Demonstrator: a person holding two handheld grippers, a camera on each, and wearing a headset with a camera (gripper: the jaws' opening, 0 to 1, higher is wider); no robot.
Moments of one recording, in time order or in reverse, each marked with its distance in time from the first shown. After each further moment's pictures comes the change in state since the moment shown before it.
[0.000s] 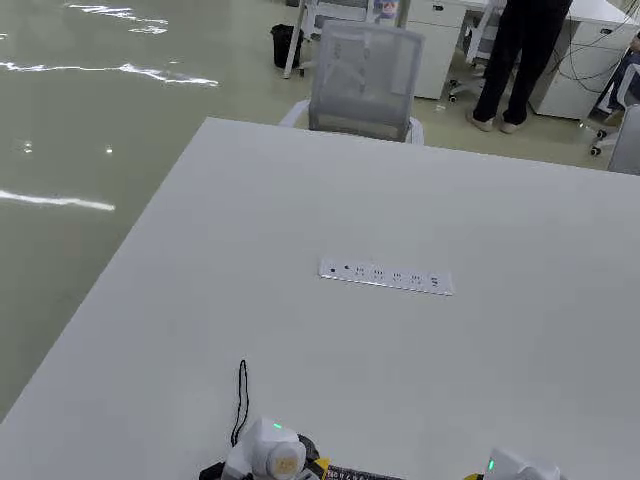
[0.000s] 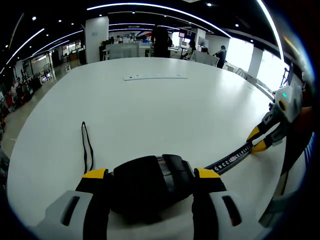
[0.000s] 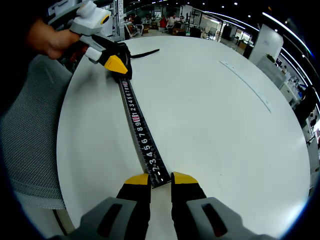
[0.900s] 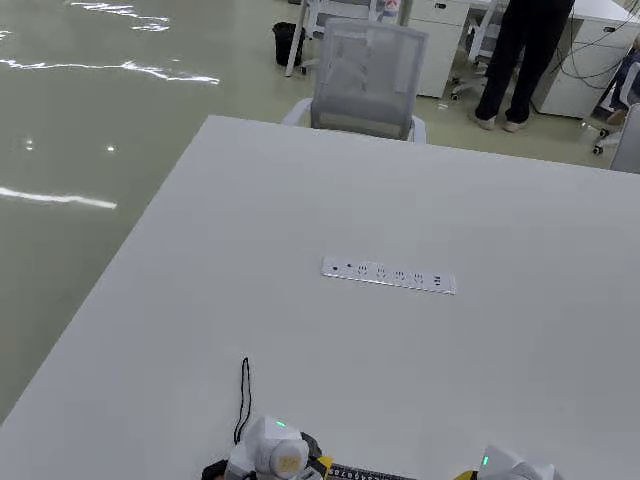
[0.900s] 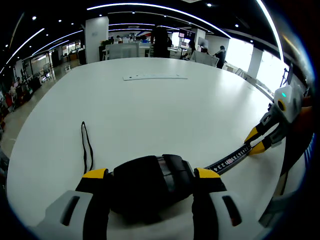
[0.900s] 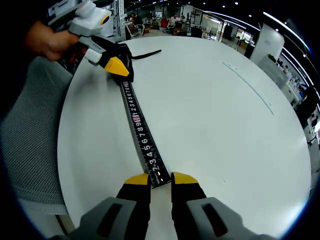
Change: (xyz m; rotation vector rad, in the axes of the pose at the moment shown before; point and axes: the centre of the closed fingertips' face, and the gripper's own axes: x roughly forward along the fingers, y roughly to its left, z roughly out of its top) left arm 0.000 -0.001 -0.001 0.000 -0.001 -0.004; right arm 0.008 0.004 0.008 -0.001 0.000 0.014
